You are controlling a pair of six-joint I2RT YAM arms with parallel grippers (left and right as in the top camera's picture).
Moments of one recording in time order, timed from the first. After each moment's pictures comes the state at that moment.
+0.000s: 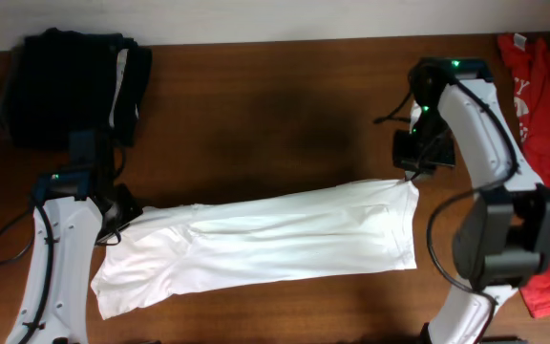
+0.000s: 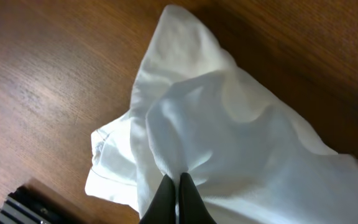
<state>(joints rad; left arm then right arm) 0.13 1.42 1.15 -1.17 -0.21 -0.47 0.01 1.97 1.78 -1.57 -0.04 0.24</state>
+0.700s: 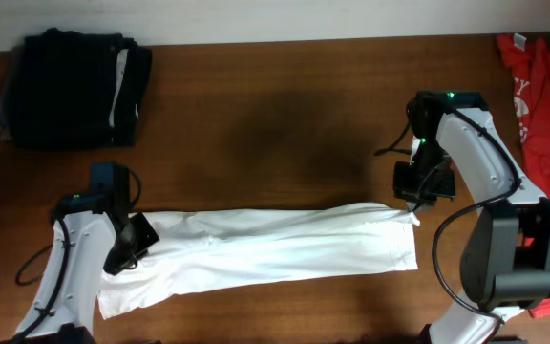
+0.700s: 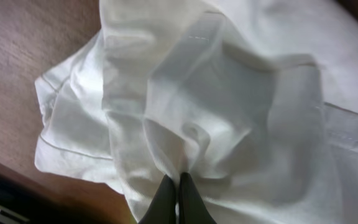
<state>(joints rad) 0.13 1.42 0.91 -1.09 -0.10 -0.50 0.01 1.88 1.48 -1.47 -0.02 0.26</state>
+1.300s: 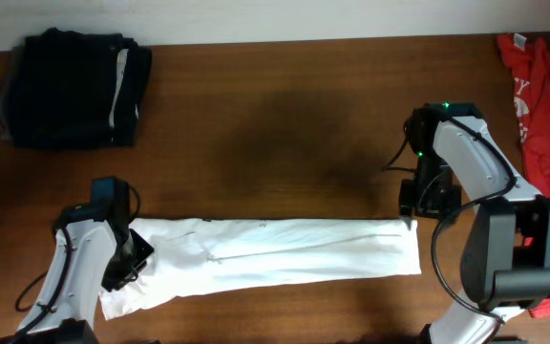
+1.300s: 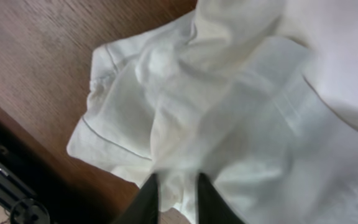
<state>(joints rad) 0.16 1.42 0.82 -1.08 -0.20 -0.68 0.01 1.88 1.39 -1.52 0.09 0.36</state>
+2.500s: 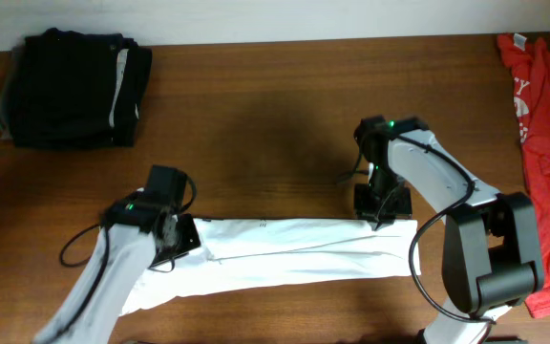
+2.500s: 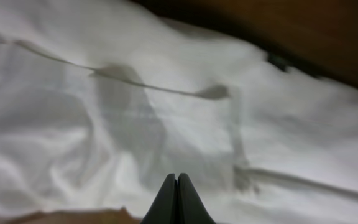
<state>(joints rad) -0.19 1.37 0.86 -0.97 -0.06 -0.53 0.23 1.88 1.27 -1.26 -0.08 0.38</state>
